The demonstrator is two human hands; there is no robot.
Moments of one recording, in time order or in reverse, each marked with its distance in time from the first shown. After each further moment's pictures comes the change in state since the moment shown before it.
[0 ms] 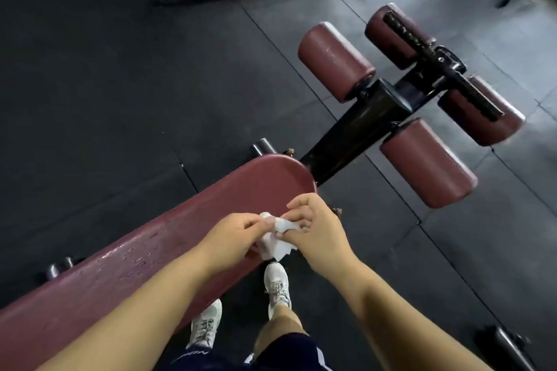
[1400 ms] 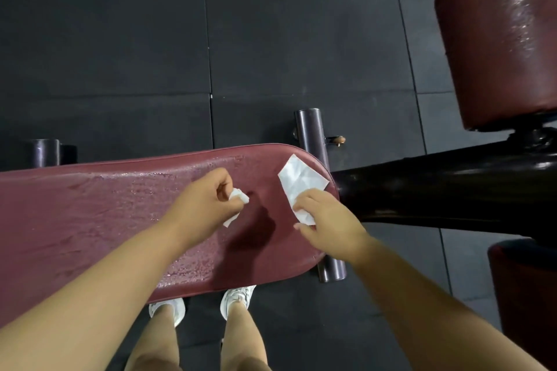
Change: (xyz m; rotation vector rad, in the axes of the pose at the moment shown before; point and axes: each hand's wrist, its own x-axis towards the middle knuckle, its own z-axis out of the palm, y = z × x) left_hand 0.203 -0.090 0.010 0.023 0.630 -0.293; right_hand 0.294 0.165 -0.042 -0.921 -0.695 -0.443
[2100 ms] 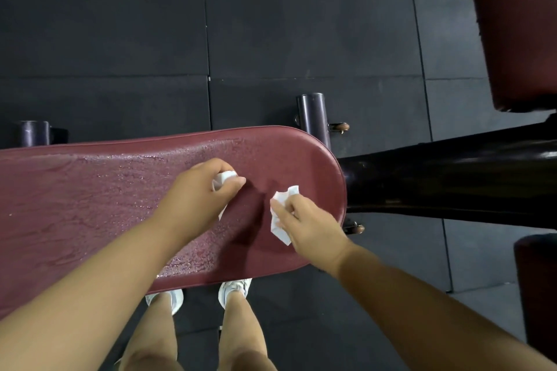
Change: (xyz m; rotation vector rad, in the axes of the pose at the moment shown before) left_hand 0.007 -0.021 0.013 0.072 0.060 0.007; right_hand 0.004 -0.005 0.059 -0.133 0.203 -0.172
